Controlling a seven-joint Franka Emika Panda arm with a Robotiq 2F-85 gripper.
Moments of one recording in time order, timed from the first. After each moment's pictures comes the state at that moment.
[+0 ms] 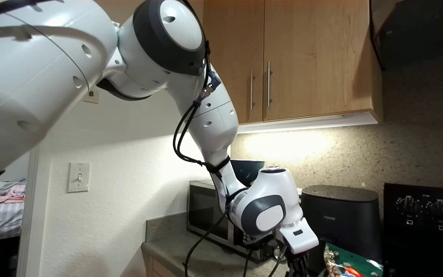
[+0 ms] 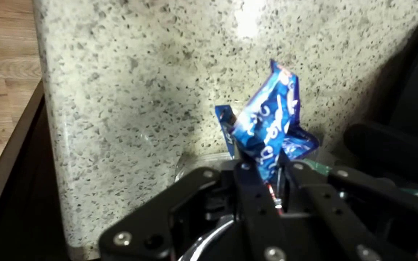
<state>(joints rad) -0.11 0.54 -0.29 -2.11 0.45 3.01 1.08</state>
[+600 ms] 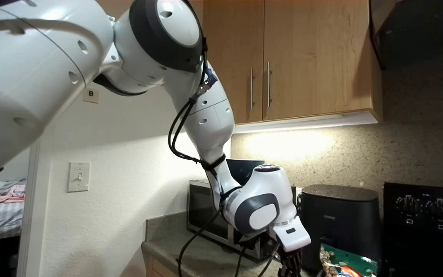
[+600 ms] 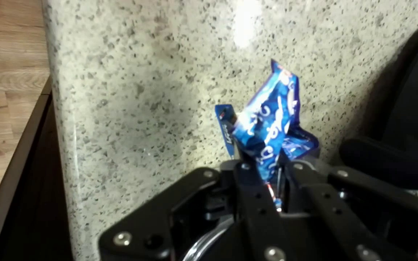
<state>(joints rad) -0.11 0.52 -0.26 -2.13 0.46 3.02 1.10</state>
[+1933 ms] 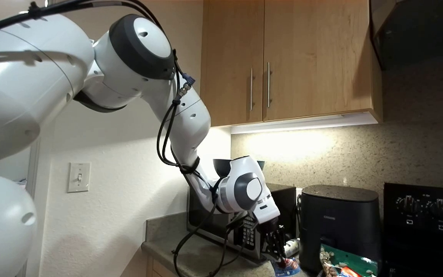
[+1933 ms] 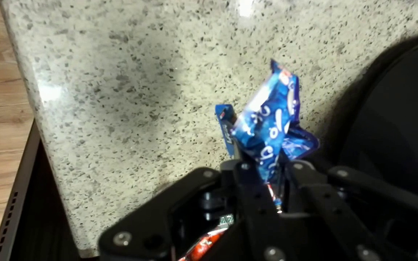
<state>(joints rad) 0.29 0.60 -0.60 -2.01 0.08 2.84 1.66</state>
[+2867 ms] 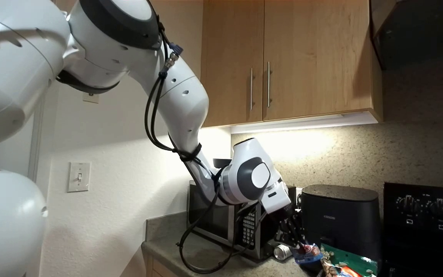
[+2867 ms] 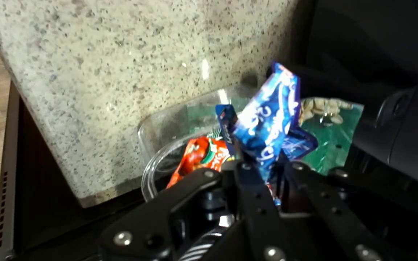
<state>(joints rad) 0.43 0.48 -0.83 -2.18 0.08 2.98 1.75</state>
